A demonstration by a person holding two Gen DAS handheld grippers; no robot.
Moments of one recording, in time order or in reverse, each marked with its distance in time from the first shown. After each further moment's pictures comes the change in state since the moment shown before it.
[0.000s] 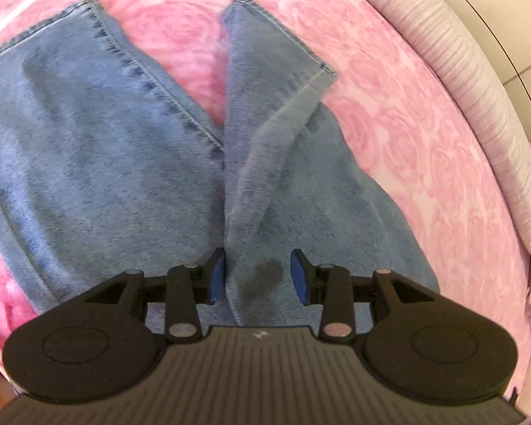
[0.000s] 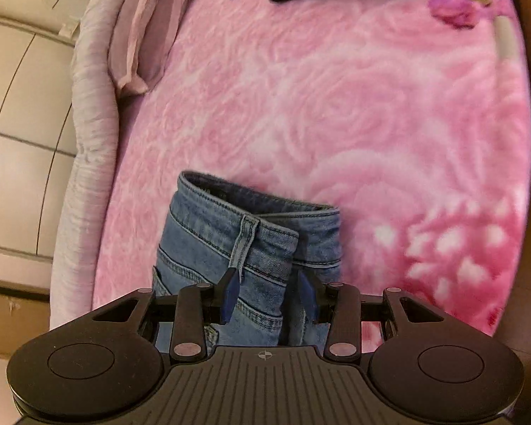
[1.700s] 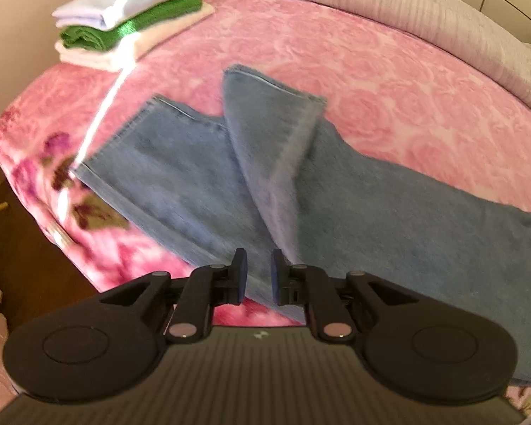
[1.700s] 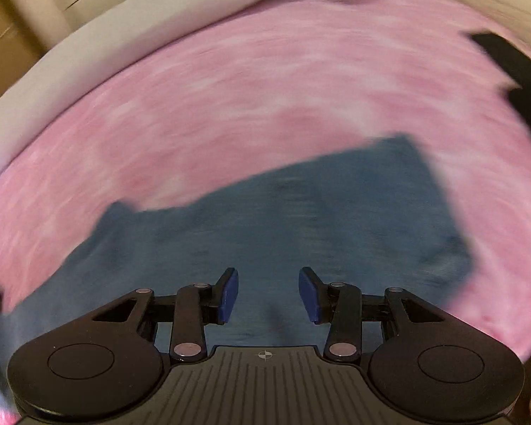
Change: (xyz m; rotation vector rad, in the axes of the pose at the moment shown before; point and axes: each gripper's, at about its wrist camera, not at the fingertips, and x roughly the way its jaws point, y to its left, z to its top) left arm -0.117 0.022 -0.048 0.368 -0.131 0.265; right arm 0.029 0.168 -0.118 -0.896 0.229 -0.163
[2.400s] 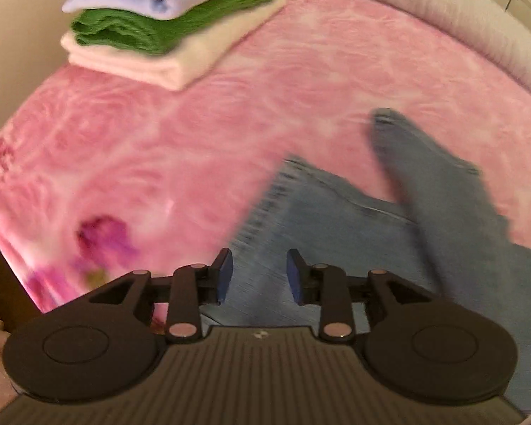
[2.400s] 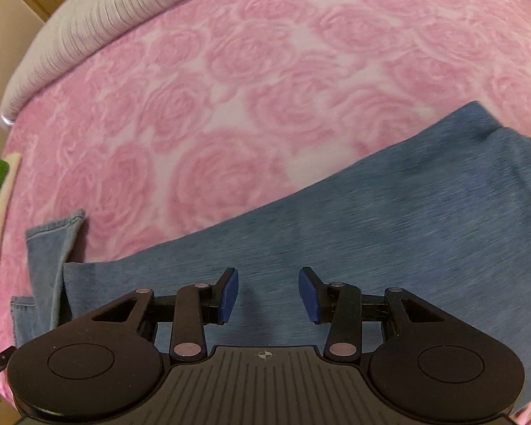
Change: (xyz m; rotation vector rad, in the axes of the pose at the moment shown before) left arm 0.124 0.173 0.114 0.016 0.067 -0.005; right arm 0.106 0.292 -0.062 -0.097 0.165 0.082
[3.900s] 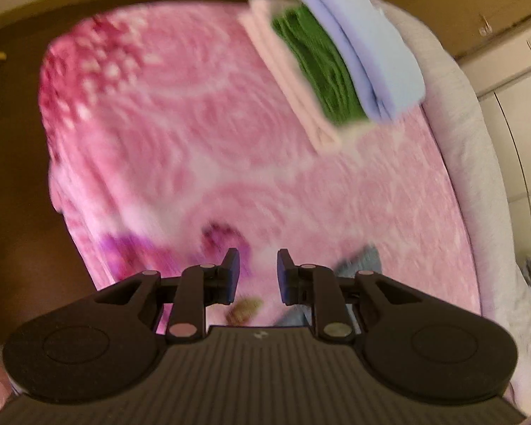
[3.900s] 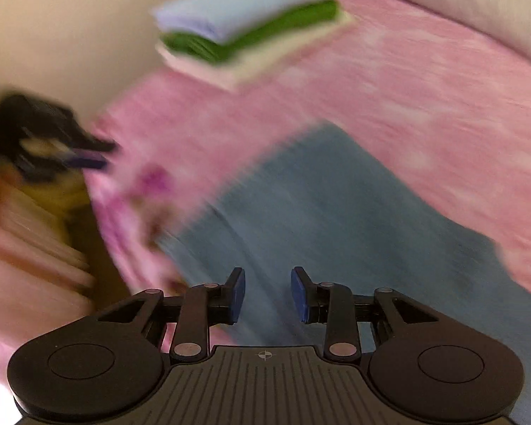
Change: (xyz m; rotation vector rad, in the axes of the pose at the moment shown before) left arm -0.045 0.175 -0.006 -0.652 0.063 -0.342; right arm 0.015 0.265 -0.128 -0.925 0.071 0.292
